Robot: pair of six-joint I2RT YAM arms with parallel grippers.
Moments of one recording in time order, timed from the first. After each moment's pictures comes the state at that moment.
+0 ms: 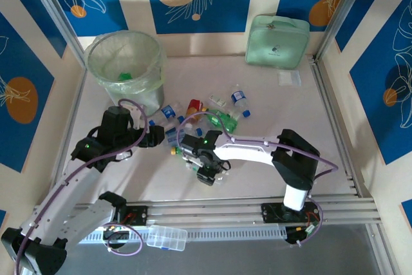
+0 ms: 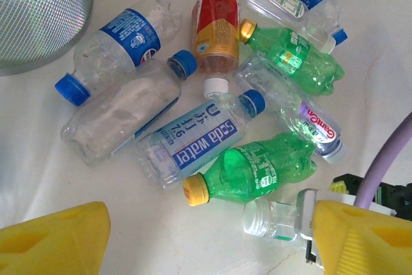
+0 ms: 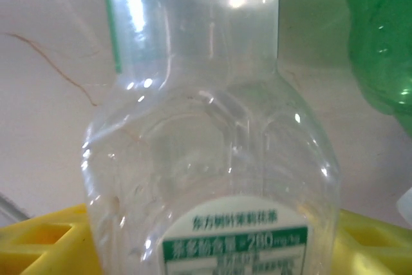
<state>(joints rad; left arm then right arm) -0.42 0.84 0.87 -0.76 0.15 -0.36 1.11 1.77 1.19 -0.99 0.06 0.03</state>
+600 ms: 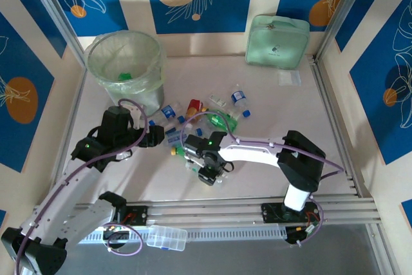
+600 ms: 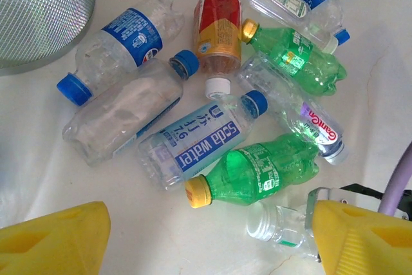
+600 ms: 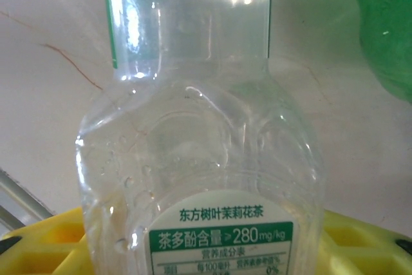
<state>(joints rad) -0.42 0.85 0.87 -0.76 0.15 -0.36 1.10 1.71 1.13 -0.93 0.02 0.08</state>
